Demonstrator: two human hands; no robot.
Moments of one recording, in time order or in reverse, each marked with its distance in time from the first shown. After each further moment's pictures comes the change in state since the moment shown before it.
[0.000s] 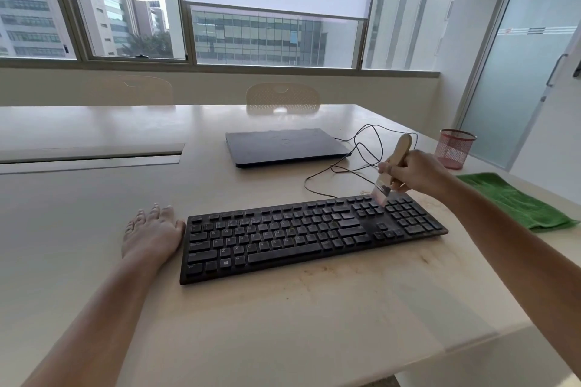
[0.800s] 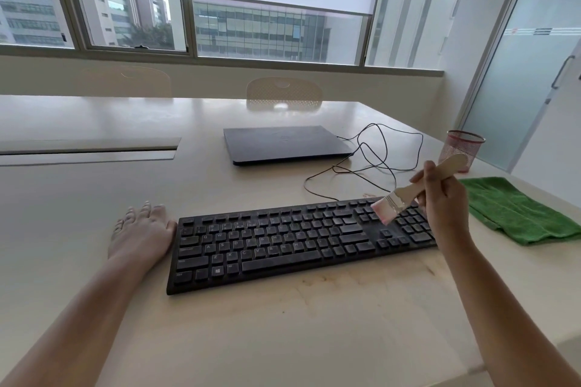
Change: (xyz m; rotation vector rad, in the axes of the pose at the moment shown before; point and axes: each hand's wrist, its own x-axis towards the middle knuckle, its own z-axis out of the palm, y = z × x) left_hand 0.008 -0.004 0.004 0.009 0.011 0.018; right_hand -0.031 0.026 0.041 0.596 0.532 -0.138
